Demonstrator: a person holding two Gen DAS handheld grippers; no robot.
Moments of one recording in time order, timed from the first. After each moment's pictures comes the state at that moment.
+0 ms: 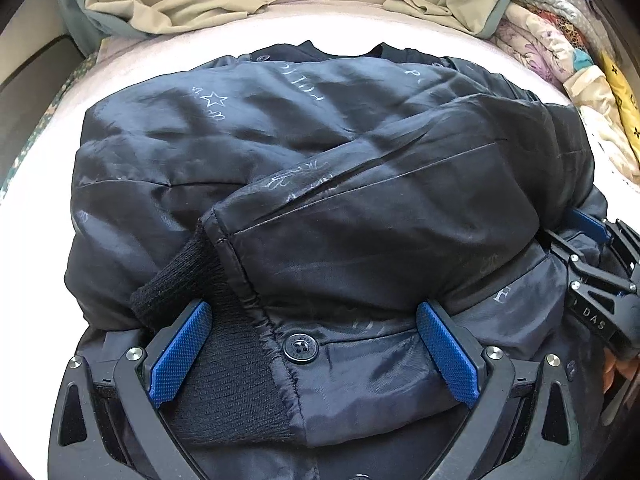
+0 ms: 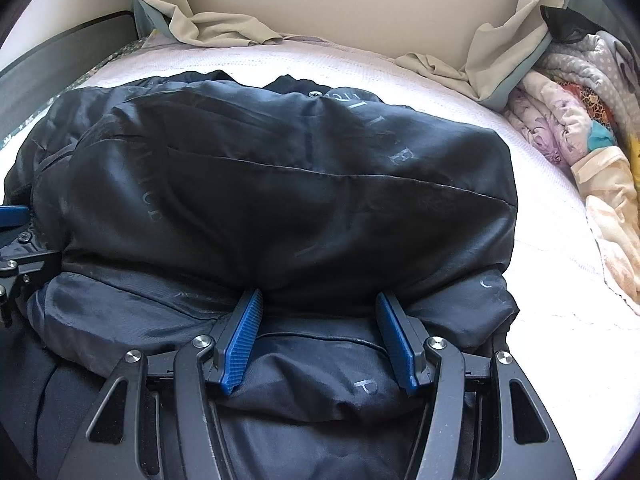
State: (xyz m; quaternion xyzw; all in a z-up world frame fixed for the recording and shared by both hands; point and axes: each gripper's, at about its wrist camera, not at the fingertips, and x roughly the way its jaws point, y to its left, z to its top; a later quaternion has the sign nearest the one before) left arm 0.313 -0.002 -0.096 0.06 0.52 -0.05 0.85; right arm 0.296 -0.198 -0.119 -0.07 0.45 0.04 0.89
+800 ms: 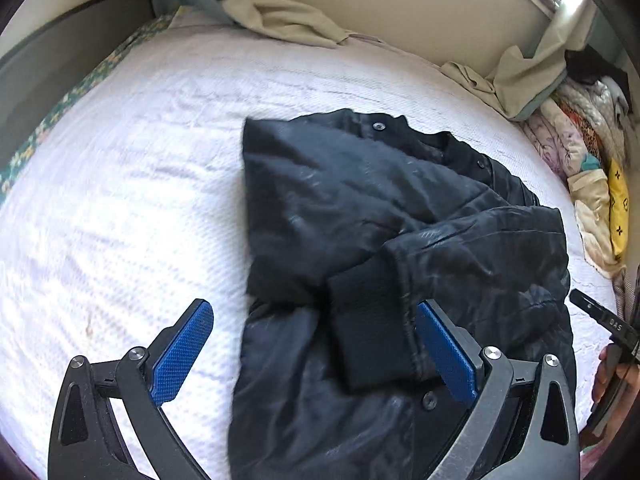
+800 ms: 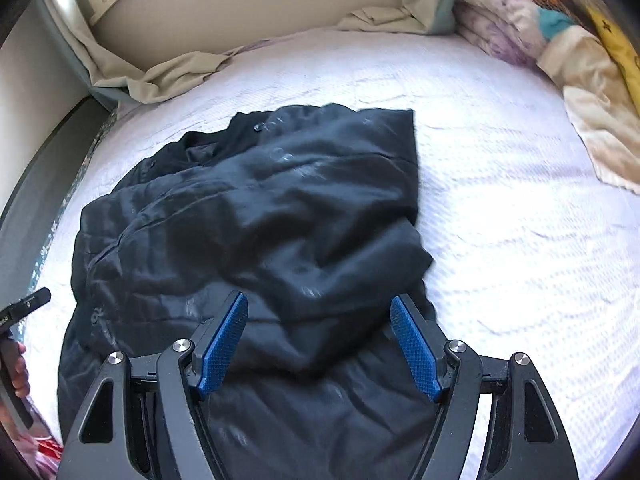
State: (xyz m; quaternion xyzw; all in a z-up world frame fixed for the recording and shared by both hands) left arm 0.293 0.124 -0.012 -0.07 0.50 -0.02 0.86; right arm 0.280 -0.283 -0.046 0.14 0.51 0.04 0.85
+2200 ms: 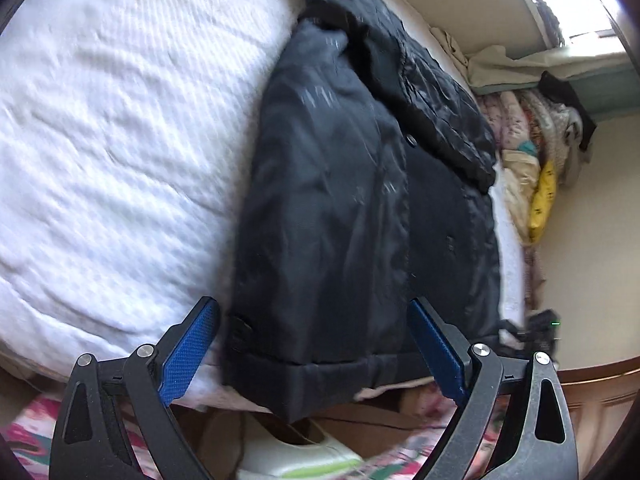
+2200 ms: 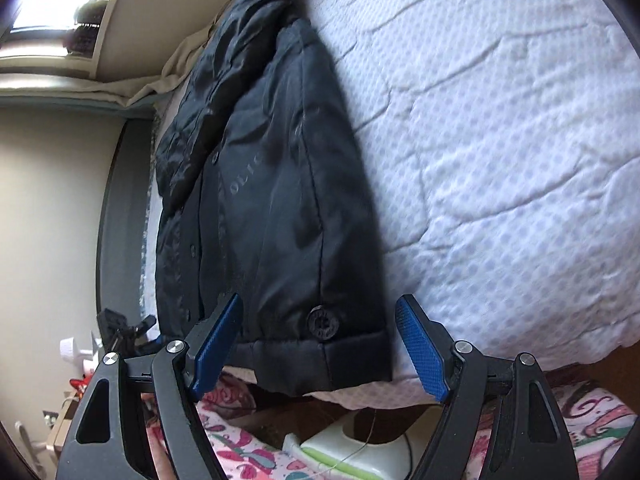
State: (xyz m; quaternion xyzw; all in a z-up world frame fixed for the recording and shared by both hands) left arm 0.080 0.171 -0.086 -0.29 0.60 -0.14 0.74; right arm 0.037 -0.354 -0.107 0.40 0.58 0.15 0.70
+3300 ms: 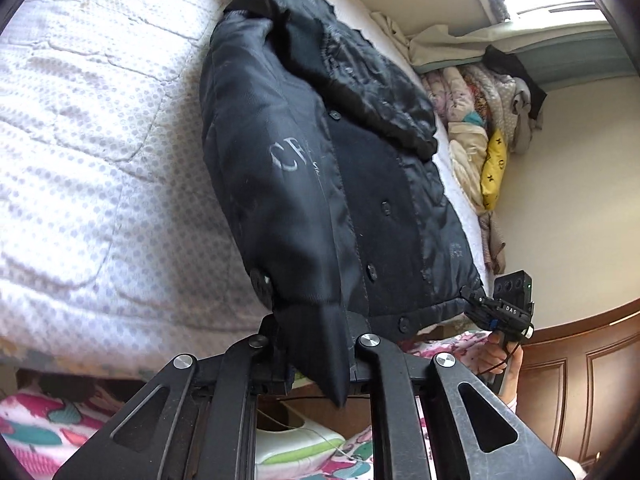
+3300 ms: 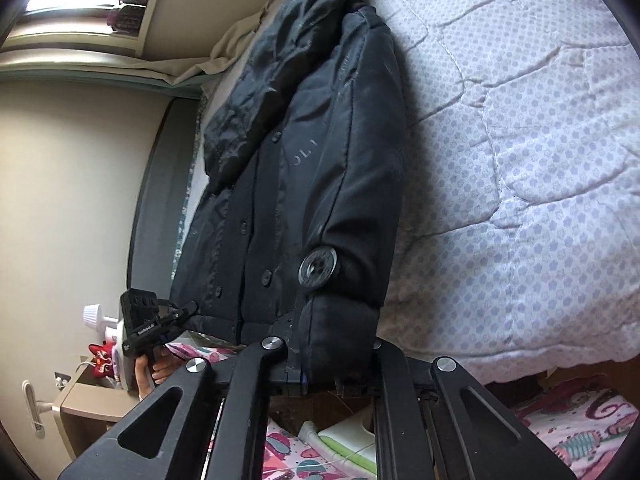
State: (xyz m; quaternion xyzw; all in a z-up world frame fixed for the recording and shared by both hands) left arm 0.051 0.150 -0.062 -0.28 0.56 -0.23 0.74; right arm 0.028 -0.339 -0.088 0.40 0.54 0.22 0.71
